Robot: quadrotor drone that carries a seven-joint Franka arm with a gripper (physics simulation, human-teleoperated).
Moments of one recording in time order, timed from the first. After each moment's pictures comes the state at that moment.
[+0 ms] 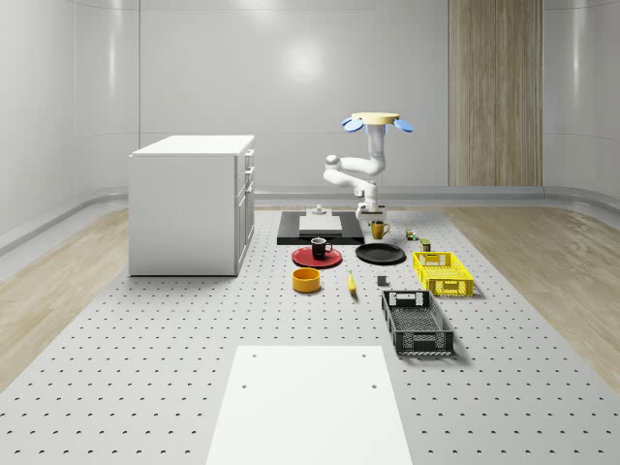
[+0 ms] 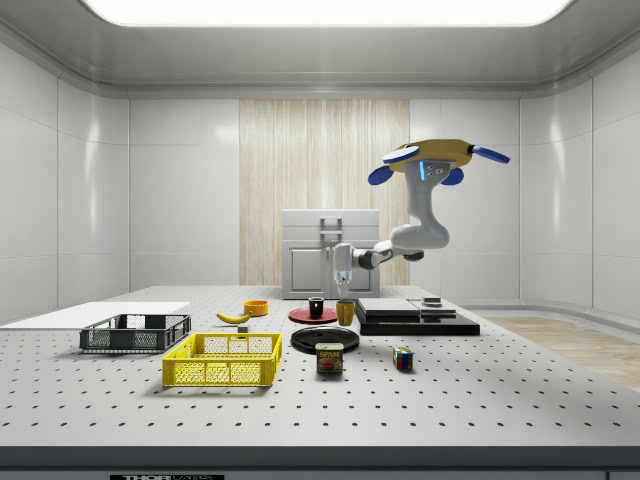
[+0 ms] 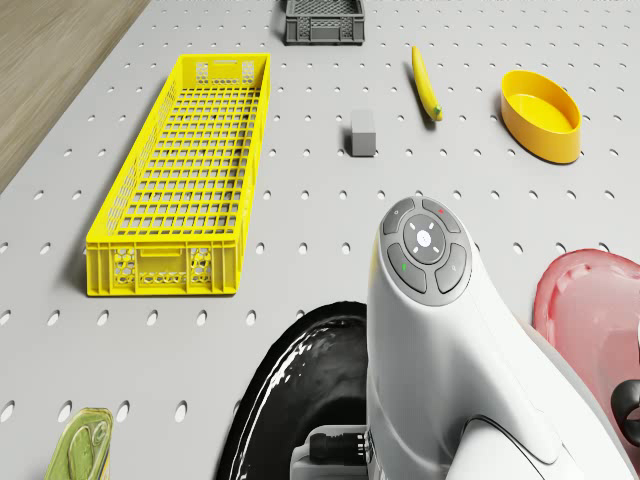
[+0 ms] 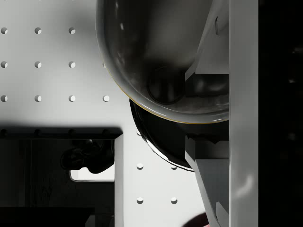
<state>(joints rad) -1.12 -1.56 1.24 -2.69 -1.88 1.71 1.48</state>
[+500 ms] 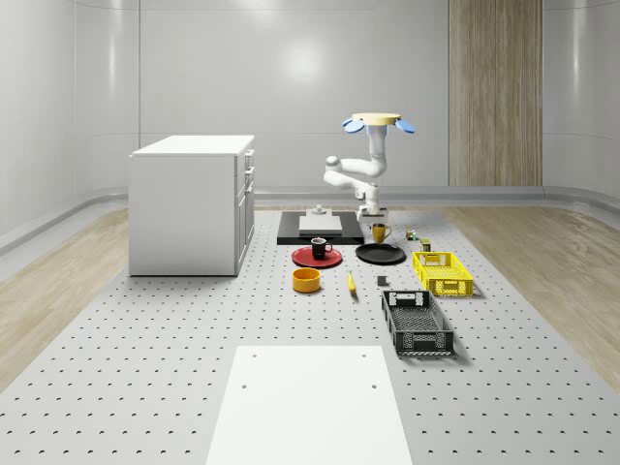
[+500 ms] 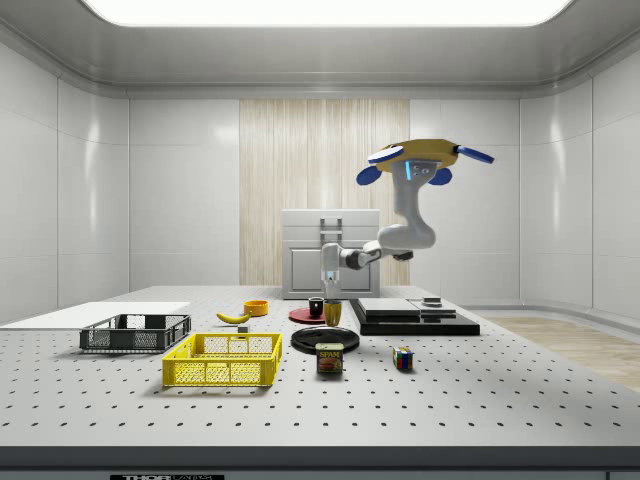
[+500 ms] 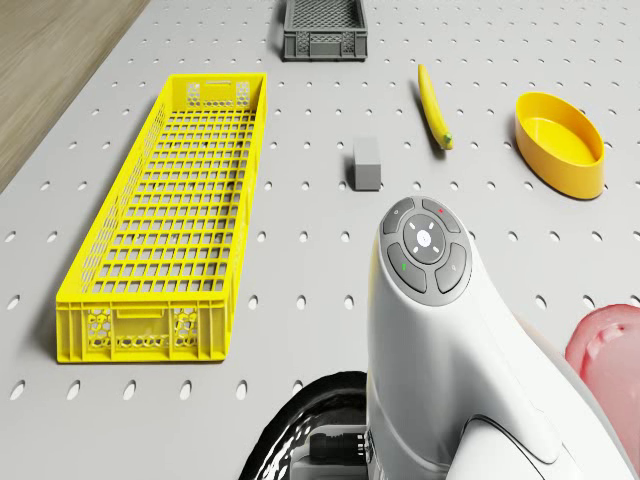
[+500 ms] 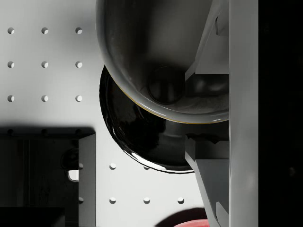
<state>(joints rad) -1.12 -1.57 1.24 -2.69 -1.87 1.71 1.48</state>
